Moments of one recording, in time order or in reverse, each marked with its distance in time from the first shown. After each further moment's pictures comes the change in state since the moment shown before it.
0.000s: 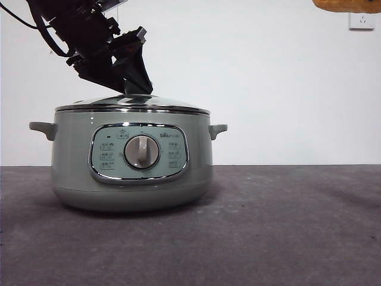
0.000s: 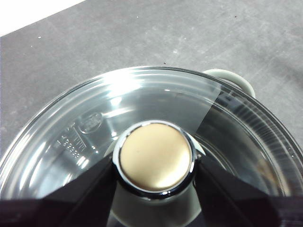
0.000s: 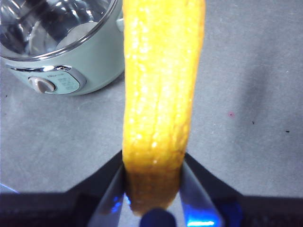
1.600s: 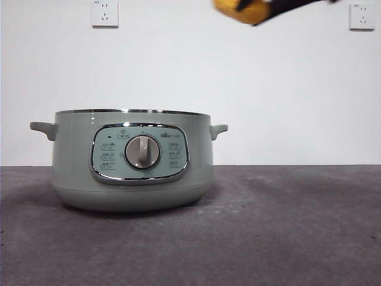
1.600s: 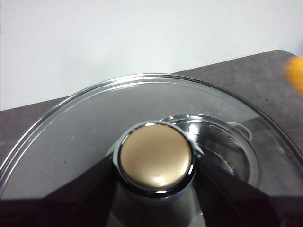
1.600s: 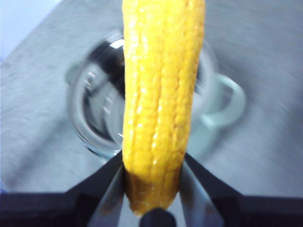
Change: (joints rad) left arm 0.322 -0.719 0.124 -0.569 0.047 -0.076; right arm 0.158 0.468 0.253 0.356 -0.172 0.051
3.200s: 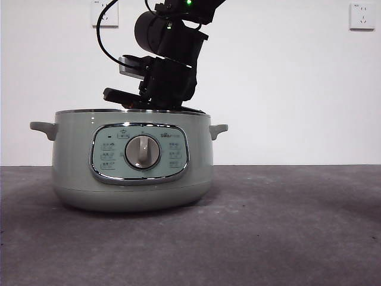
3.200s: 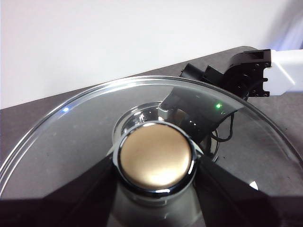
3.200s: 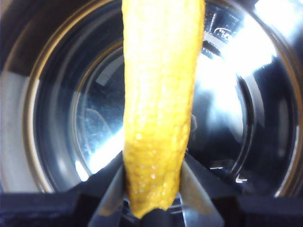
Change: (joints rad) left arm -0.079 -0.193 0.000 -0.185 0.006 0.002; right arm 0.214 0.870 0.630 -0.209 0.232 -0.053
